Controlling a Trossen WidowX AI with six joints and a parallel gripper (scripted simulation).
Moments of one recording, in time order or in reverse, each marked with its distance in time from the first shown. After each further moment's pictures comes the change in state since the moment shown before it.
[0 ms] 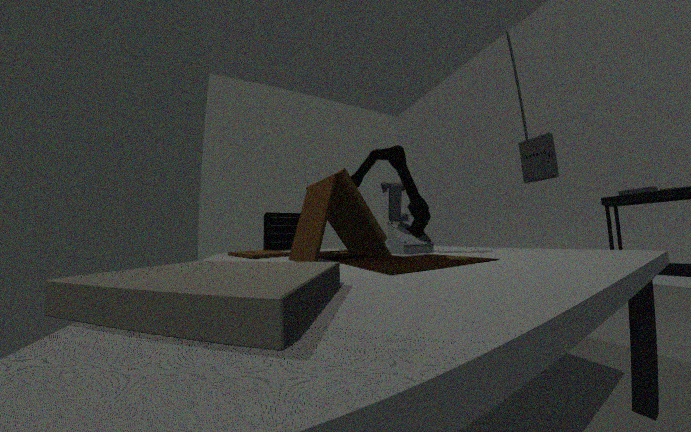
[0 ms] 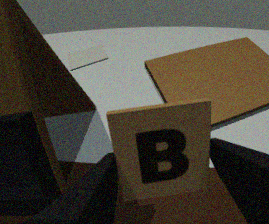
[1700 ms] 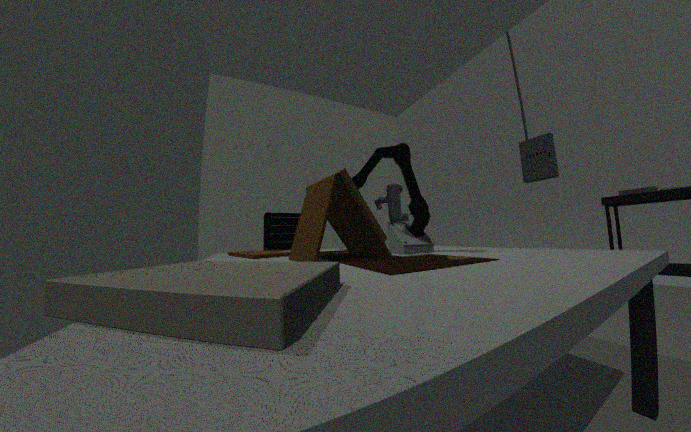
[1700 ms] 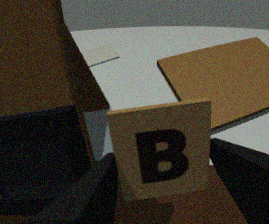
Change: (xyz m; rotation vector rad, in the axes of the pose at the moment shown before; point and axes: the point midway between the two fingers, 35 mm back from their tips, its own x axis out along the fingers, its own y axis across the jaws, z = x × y) arm 0.000 0.026 0.000 0.002 -0.003 0.007
